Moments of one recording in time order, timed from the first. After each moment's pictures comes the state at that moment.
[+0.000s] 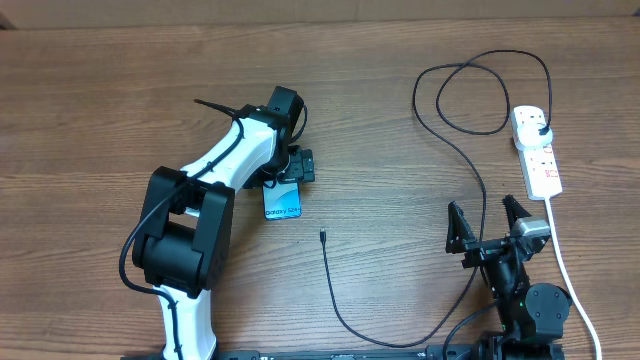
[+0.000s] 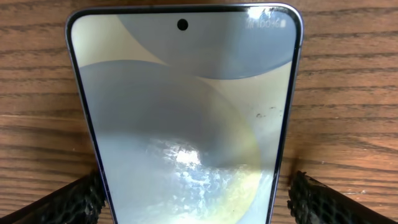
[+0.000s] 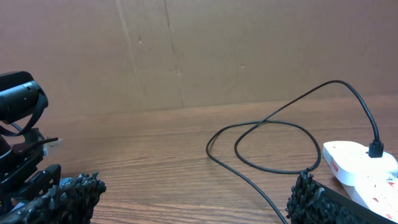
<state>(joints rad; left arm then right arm) -0.36 2.08 1.43 -0.86 0.01 -0.47 -0.08 0.01 0.02 -0.01 -0.25 0.14</state>
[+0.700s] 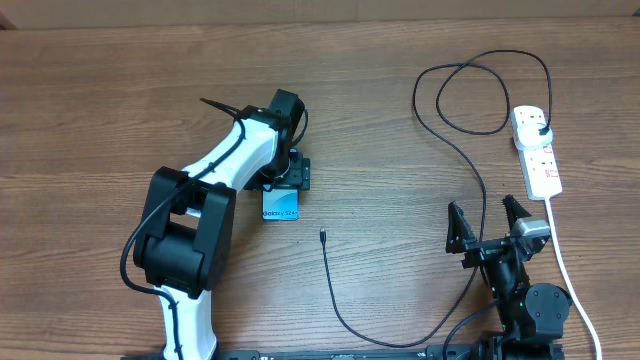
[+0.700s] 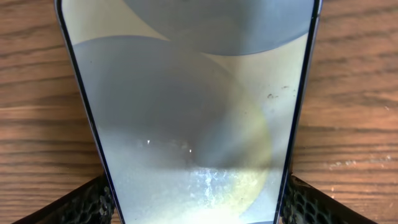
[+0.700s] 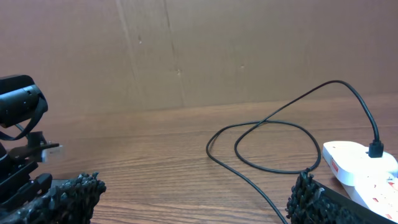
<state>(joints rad) -0.37 2.08 1.43 -0.90 0.01 -0.34 -0.08 0.01 0.02 -0.01 -0.25 0.14</state>
